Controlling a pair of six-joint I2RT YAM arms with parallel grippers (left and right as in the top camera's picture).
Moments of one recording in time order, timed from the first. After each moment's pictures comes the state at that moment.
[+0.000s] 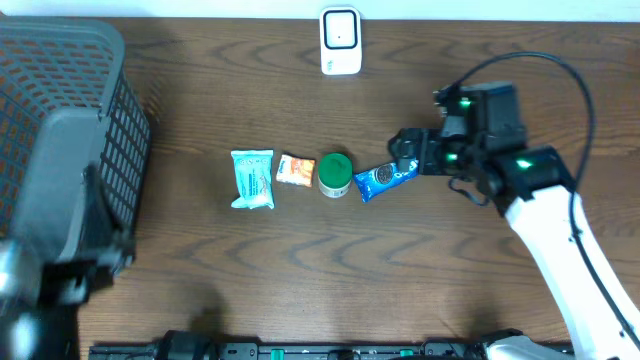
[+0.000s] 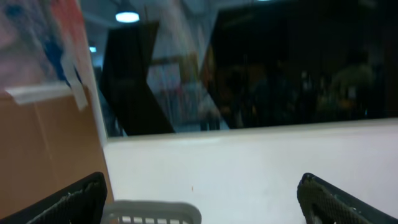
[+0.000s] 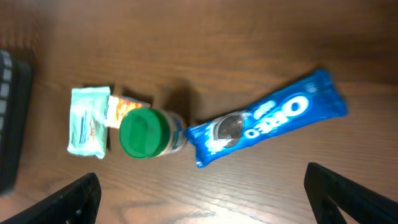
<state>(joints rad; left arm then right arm) -0.13 0.51 1.34 -0.53 -0.22 0.16 0.29 1.39 1.23 -0.80 -0.22 0.35</state>
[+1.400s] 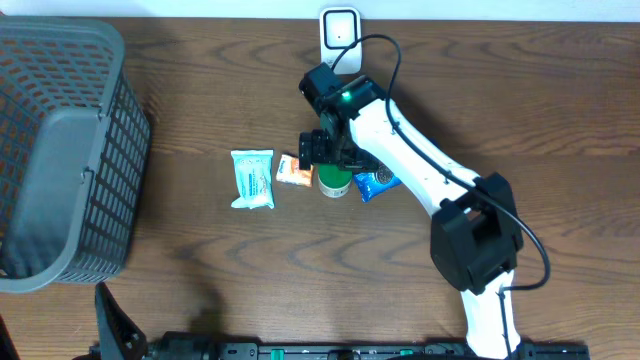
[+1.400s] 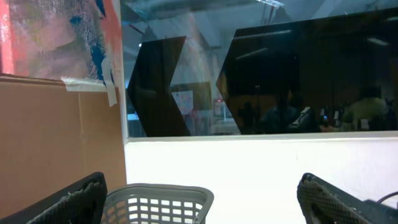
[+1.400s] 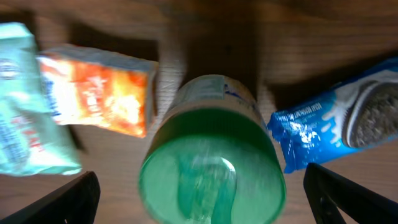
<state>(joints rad) -0.08 0.01 0.99 -0.55 -0.21 0.15 0.62 2.17 1.88 -1.19 -0.08 0.63</state>
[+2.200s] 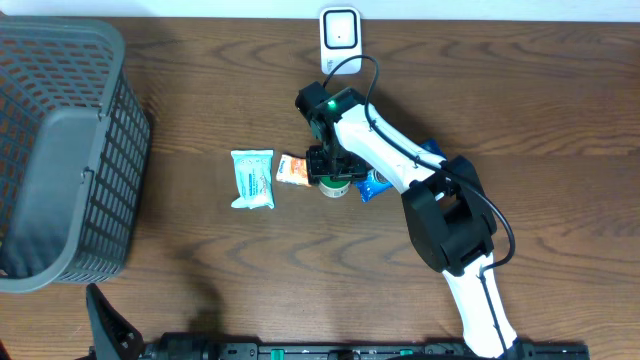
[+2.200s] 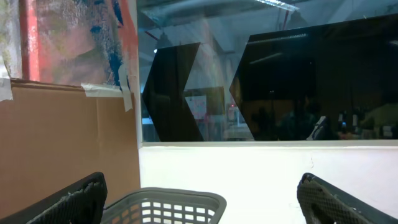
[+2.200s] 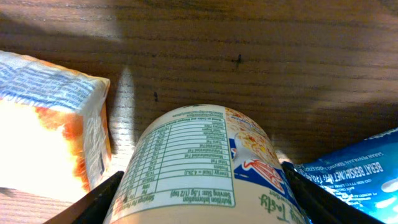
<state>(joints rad) -0.02 0.01 0.99 -0.52 -0.21 0.15 0.62 2.32 1.88 -1.17 -0.08 0.55</state>
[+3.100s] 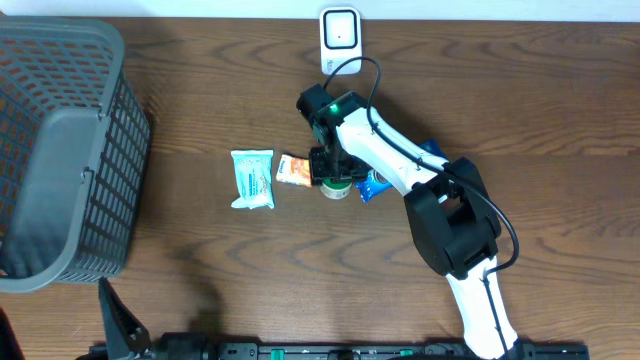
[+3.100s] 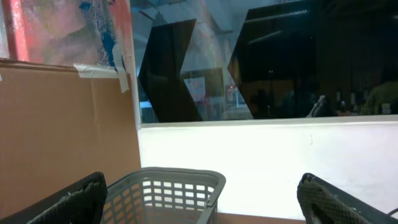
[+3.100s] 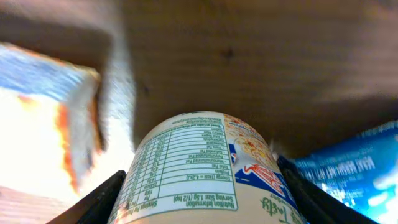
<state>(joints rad) -0.02 0.01 0.99 -0.61 -0.21 0.15 0.62 2.29 1.82 -1.15 -0.07 0.54</state>
